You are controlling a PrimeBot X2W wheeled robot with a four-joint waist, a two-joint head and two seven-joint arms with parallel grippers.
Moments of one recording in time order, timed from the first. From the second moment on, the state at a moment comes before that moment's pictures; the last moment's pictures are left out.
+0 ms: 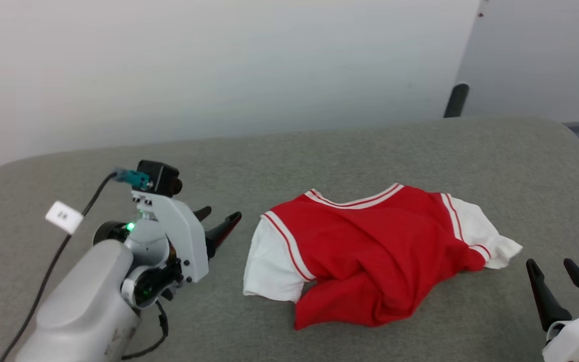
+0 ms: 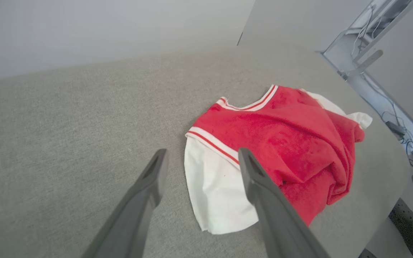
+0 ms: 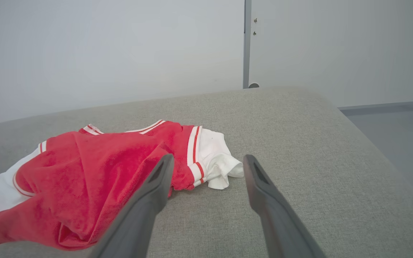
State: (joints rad) left arm -0.62 0.43 -0.59 0.48 -0.93 -0.13 0.35; right arm 0.00 -0.28 -0.06 0.05 0.42 0.13 0.14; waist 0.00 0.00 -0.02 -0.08
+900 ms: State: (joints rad) left arm -0.83 0.36 -0.69 0.95 -0.95 -0.13 0.56; right arm -0.03 -0.21 -0.05 0.02 0.41 0.13 0.12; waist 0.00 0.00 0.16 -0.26
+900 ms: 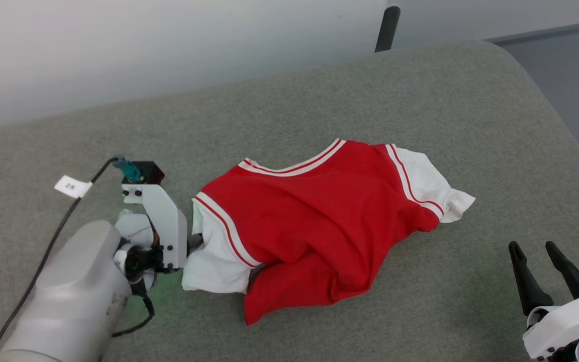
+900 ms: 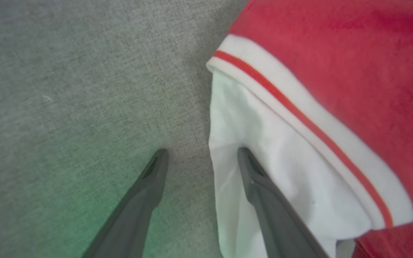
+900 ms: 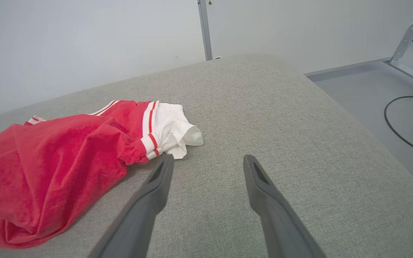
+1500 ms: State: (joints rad) left arm -0.86 0.29 -0.69 0.97 -1.07 -0.13 0.68; right arm -0.06 -0.21 -0.04 0.06 0.41 0.13 0.10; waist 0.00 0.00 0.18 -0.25
